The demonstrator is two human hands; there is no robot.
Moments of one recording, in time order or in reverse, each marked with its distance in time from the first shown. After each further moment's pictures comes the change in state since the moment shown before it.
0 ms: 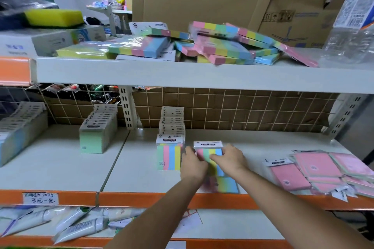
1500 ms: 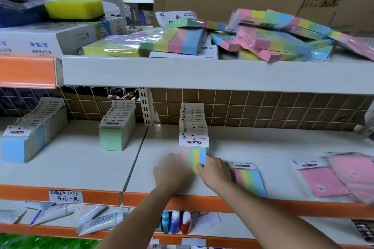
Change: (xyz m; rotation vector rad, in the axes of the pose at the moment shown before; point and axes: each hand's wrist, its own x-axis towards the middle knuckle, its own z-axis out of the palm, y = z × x) left_hand 0.035 -0.090 -0.093 0.584 -0.082 0.037; right_hand -0.018 -0.070 0.099 -0.229 -0.083 -0.189
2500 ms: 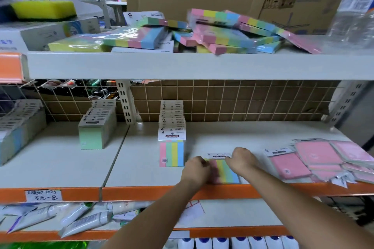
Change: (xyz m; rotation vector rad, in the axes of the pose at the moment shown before) left_hand -0.040 0.108 0.041 -0.421 -0.134 0.046; right_hand -0.008 0.120 -0.070 -0.050 -0.041 0.243
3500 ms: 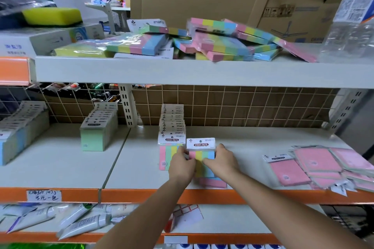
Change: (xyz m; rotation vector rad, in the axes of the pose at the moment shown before) left_hand 0.007 -0.002 -0.024 -0.297 0.187 -0.064; right_hand -0.020 -0.043 0.003 0.326 0.047 -0.100
